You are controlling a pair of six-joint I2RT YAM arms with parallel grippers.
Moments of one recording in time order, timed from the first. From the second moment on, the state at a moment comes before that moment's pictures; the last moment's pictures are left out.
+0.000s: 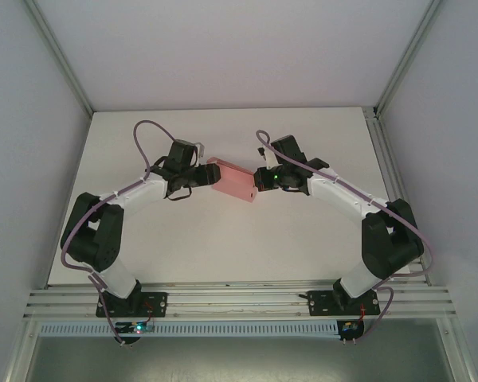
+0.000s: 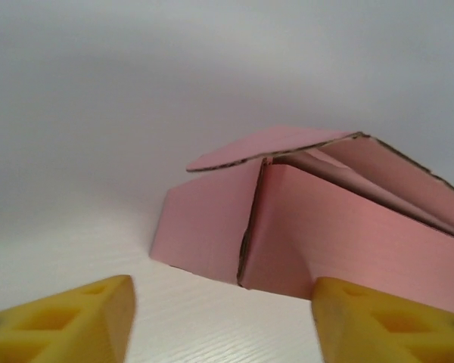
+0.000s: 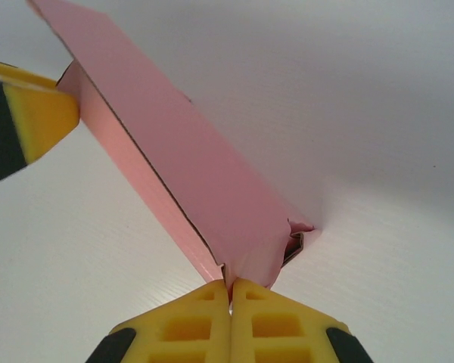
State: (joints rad) left arm -0.36 1.67 1.05 -0.19 0.30 -0.51; right arm 0.49 1.59 1.13 -0.46 -0.30 0.32
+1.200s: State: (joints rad) left arm -0.35 1.74 1.12 -0.16 0.35 -0.50; right arm 0.36 1.72 1.24 -0.51 -0.58 0.44
